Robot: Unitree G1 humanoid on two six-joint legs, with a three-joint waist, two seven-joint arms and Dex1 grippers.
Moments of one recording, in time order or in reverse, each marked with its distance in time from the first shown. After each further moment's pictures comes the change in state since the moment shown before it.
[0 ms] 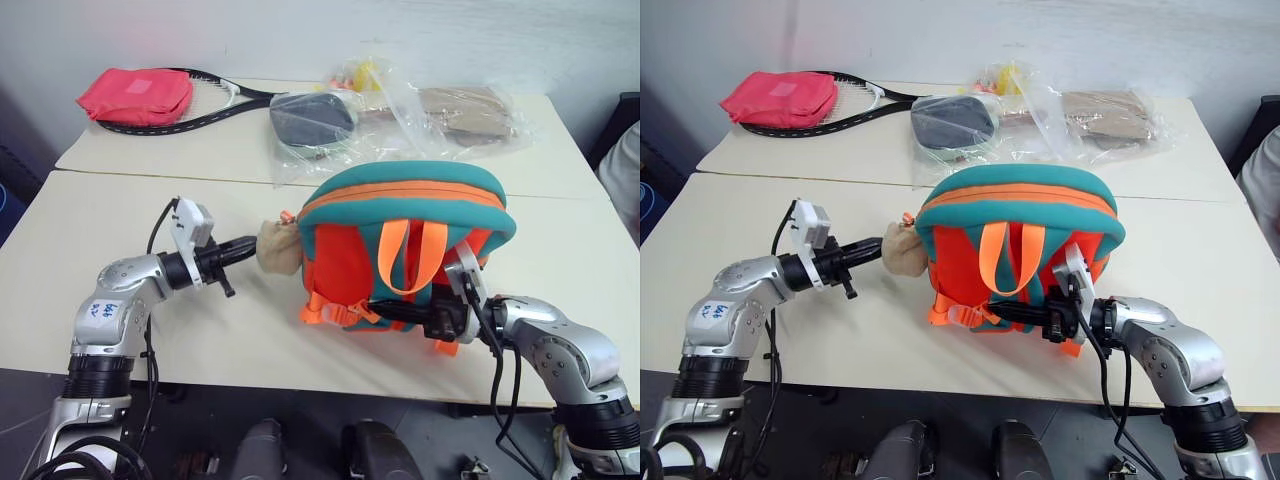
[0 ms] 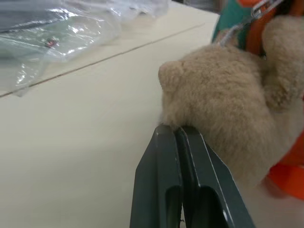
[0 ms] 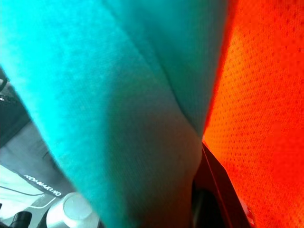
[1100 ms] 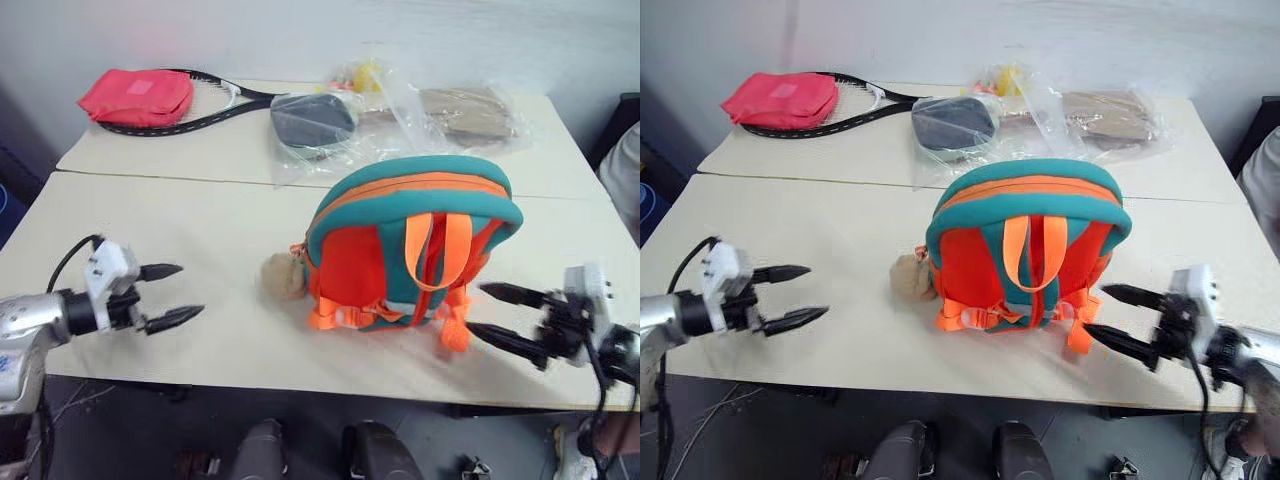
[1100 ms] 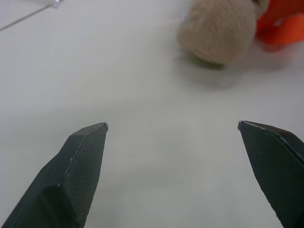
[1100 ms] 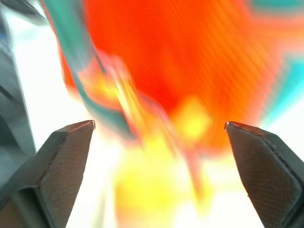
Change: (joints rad) left arm 0.472 0.291 0.241 -0.099 0.087 -0.199 -0.228; right arm 0.415 -0.246 -0.433 0.174 -0.177 -0.354 0.186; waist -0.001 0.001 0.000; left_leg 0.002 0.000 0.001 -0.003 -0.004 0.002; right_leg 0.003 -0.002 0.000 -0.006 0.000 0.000
